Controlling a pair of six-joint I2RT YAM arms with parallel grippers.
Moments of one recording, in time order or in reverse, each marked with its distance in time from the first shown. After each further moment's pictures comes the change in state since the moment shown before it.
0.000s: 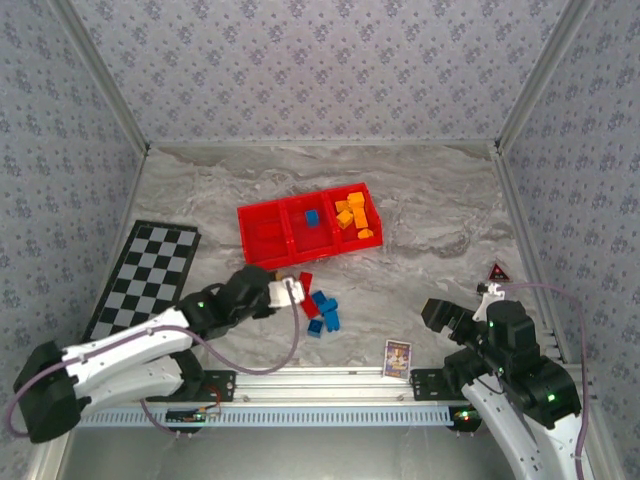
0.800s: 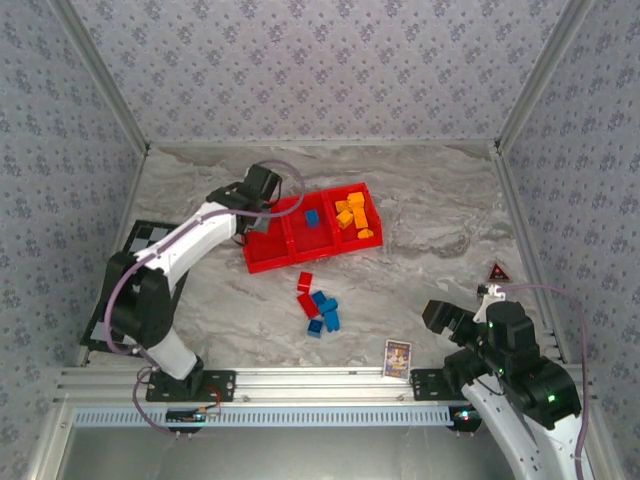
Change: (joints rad) left arm 0.406 0.738 0.804 -0.486 -0.158 -0.827; right arm -0.003 -0.003 0.000 -0.027 0.009 0.000
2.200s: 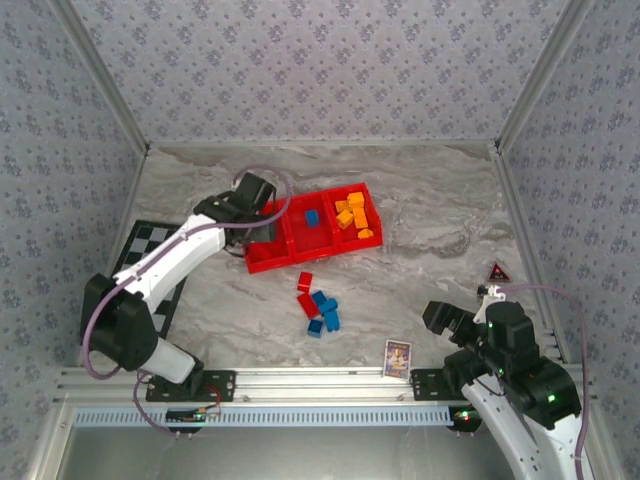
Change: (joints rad) left arm -0.034 -0.172 -0.105 -0.056 0.154 -0.266; right arm 0.000 0.001 0.000 -0.011 0.003 0.000
